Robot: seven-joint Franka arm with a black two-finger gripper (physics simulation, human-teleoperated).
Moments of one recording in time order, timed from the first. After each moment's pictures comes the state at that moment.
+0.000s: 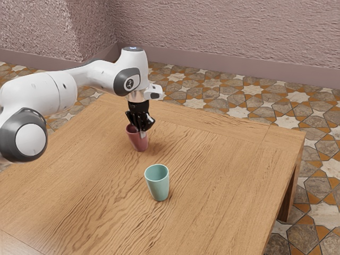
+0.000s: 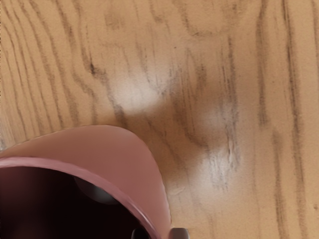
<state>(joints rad) 0.25 0.86 -0.37 -1.08 0.32 1.81 0.07</state>
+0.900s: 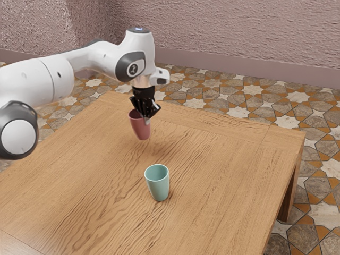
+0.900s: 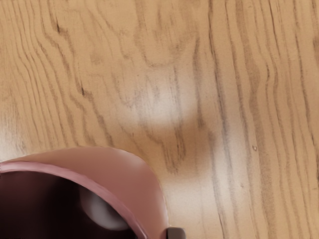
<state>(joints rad) 0.18 0.70 -0.35 -1.15 0.32 1.79 0.03</state>
